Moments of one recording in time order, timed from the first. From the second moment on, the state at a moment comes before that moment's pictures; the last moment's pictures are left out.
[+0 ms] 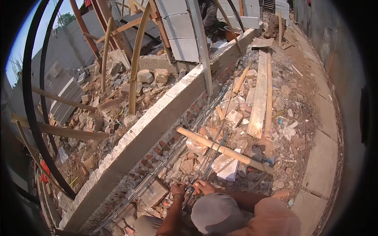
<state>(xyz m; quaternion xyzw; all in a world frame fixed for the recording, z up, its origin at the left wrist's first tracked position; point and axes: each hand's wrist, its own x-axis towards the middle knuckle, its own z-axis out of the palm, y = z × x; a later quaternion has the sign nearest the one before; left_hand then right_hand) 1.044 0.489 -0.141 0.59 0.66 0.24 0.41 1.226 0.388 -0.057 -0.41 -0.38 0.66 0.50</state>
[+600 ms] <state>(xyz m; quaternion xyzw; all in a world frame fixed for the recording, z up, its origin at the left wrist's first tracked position) 1.051 0.469 -0.080 0.65 0.56 0.16 0.48 1.227 0.380 -0.052 -0.44 -0.42 0.60 0.51</state>
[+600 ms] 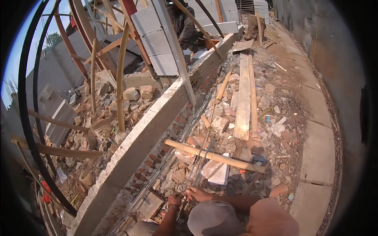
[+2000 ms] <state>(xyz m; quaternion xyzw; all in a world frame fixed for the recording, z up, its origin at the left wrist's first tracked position) 1.052 0.456 -0.072 0.45 0.46 0.33 0.69 1.228 0.390 -0.006 -0.65 -0.40 0.54 0.35</state>
